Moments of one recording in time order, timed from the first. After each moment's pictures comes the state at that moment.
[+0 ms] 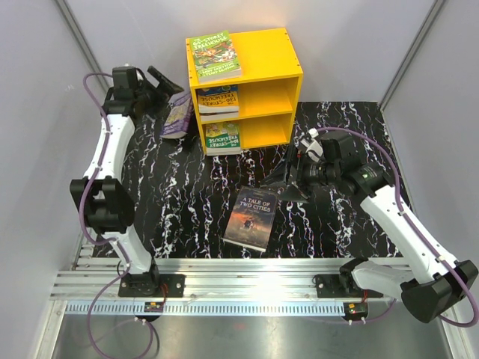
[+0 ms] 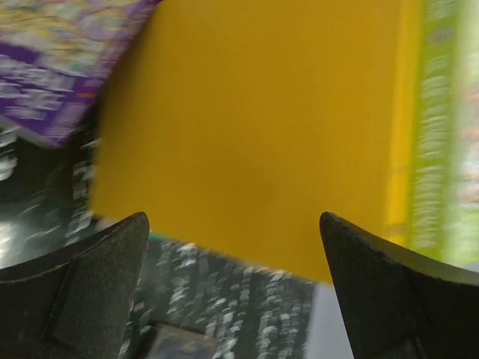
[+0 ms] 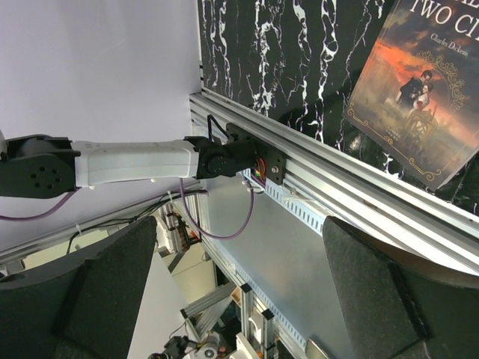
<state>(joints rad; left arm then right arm) 0.02 1.83 1.83 -0.48 0.33 -0.90 0.48 1.13 1.20 -0.75 -0.61 0.92</state>
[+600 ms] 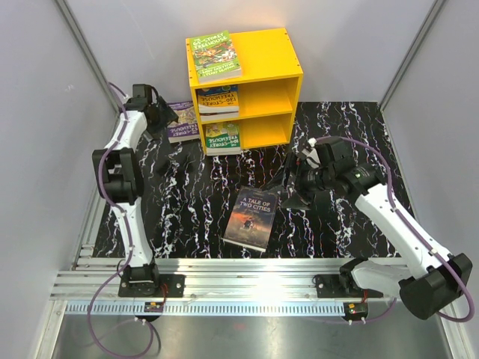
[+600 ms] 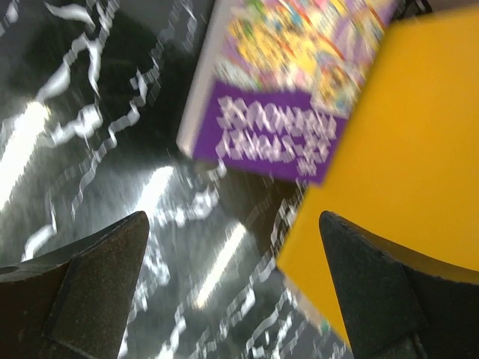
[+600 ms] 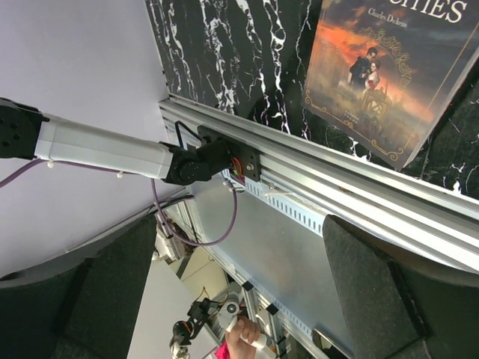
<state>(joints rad) 0.05 2.18 1.94 -0.66 0.04 -0.66 0.48 1.15 1.13 -0.79 -0.56 0.94</state>
